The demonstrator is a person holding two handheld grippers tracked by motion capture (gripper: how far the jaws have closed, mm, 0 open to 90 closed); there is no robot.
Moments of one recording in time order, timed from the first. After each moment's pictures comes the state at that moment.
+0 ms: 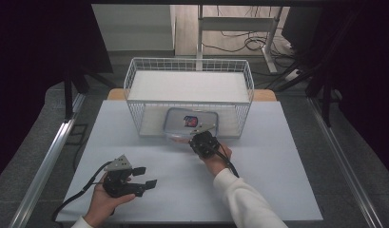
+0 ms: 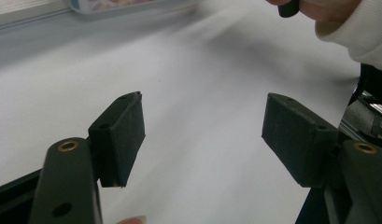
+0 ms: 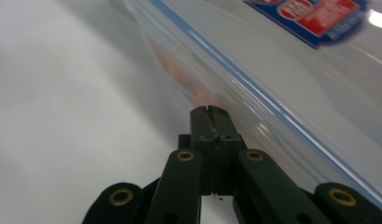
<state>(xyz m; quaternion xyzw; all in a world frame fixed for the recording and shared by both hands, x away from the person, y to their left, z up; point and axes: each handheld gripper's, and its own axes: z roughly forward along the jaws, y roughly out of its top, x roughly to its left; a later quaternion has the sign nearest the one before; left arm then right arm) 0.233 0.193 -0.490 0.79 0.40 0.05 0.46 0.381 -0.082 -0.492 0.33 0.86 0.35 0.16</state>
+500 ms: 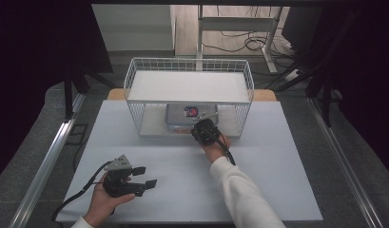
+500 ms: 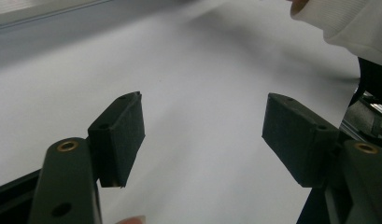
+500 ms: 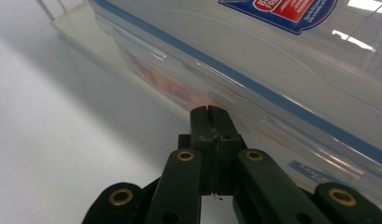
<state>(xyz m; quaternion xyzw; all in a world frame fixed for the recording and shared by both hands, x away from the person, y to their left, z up) 0.235 0.193 -0.492 0.79 0.40 0.05 0.45 0.422 -0.080 -0.491 0.38 0.84 0.36 0.17</state>
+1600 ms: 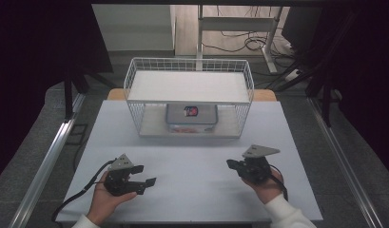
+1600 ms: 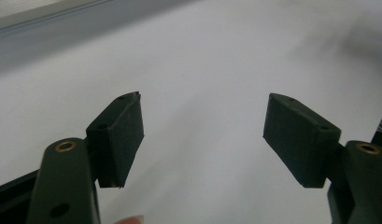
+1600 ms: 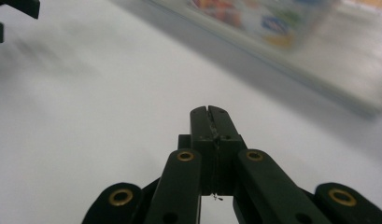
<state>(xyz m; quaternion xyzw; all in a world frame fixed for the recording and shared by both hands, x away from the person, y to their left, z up) 0.238 0.192 -0.496 0.79 0.42 0.08 0.43 0.293 -0.229 -0.462 0.33 0.84 0.42 0.12</state>
